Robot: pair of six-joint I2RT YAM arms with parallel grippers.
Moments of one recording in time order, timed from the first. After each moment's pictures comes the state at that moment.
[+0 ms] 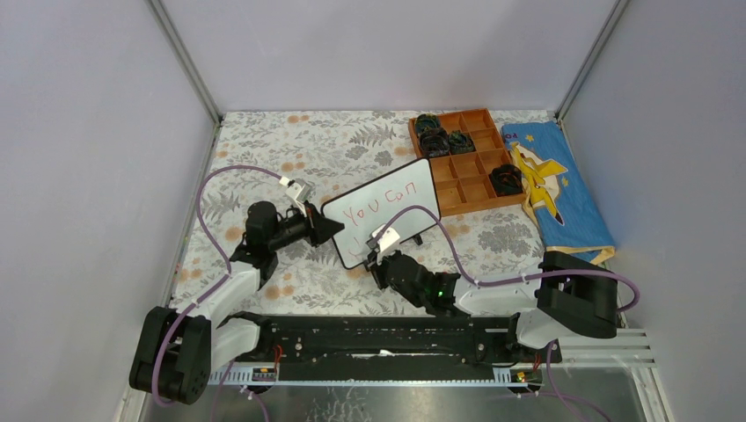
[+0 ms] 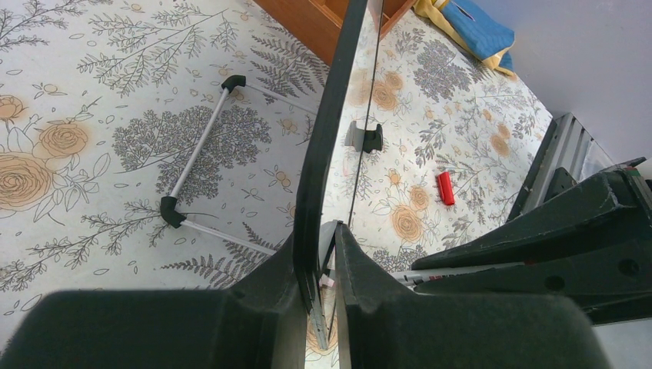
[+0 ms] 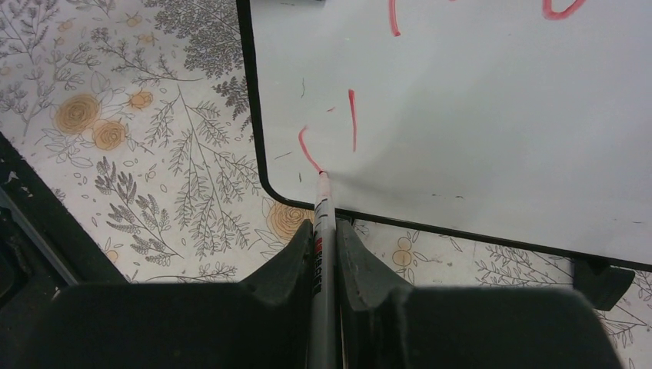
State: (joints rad) left arm -0.22 1.07 0.36 0.45 0.70 -0.31; right arm 1.25 1.47 0.57 0.51 0.47 0.25
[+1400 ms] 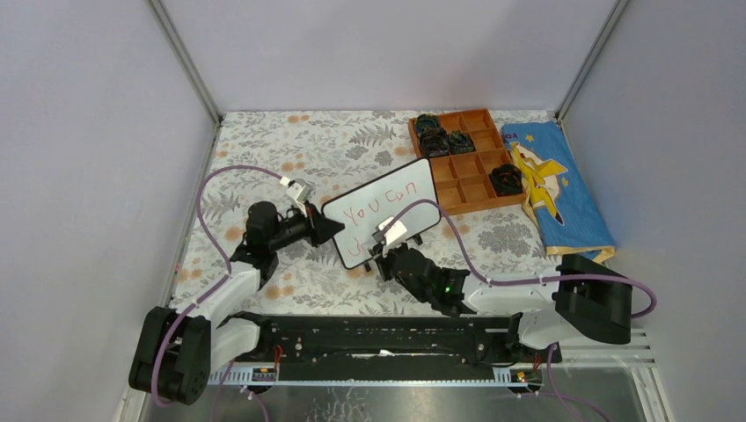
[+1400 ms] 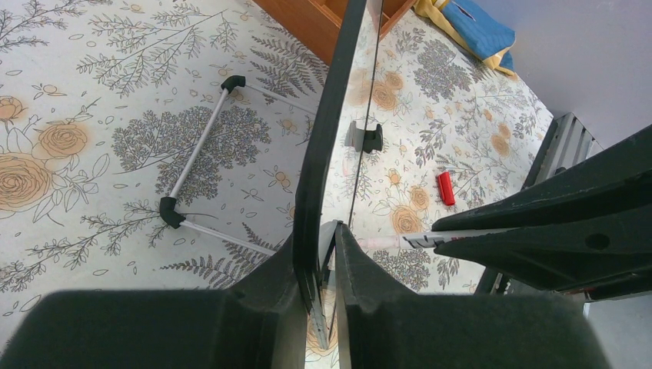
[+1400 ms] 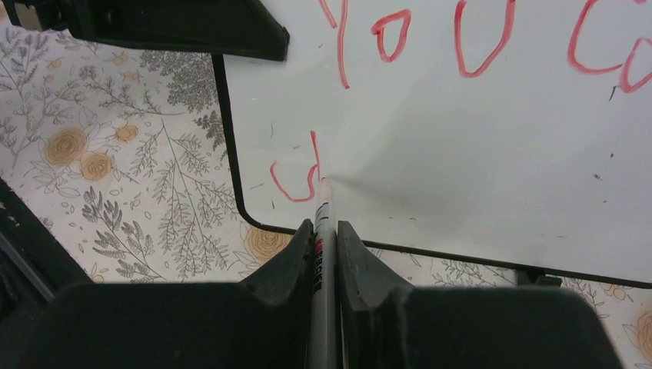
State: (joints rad) left arm -0.23 1.07 0.36 0.45 0.69 -0.30; right arm 1.22 1.39 0.59 0.47 0.50 0.20
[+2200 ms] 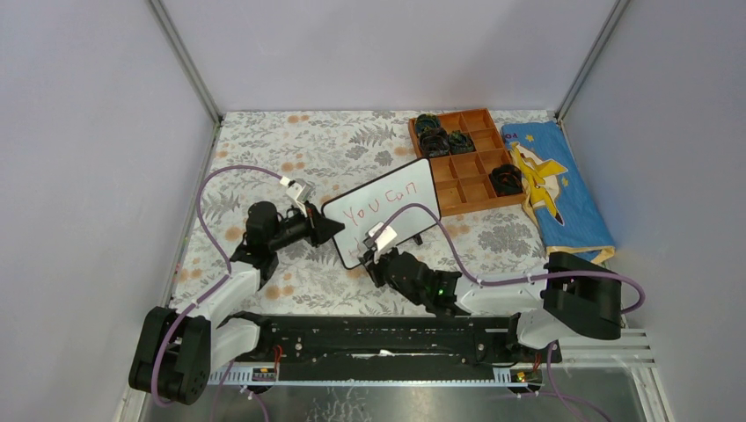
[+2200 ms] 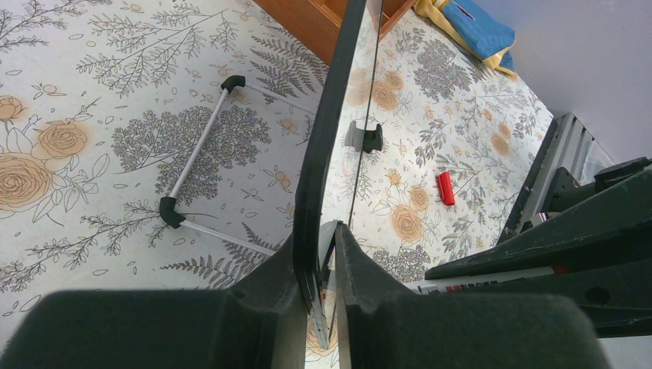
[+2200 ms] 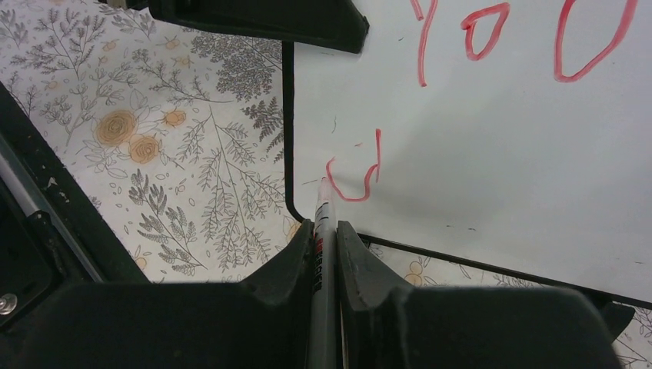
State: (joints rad) left arm -0.23 1.07 0.36 0.45 0.69 -0.30; right arm 1.26 1.45 0.59 0.52 0.43 0.21
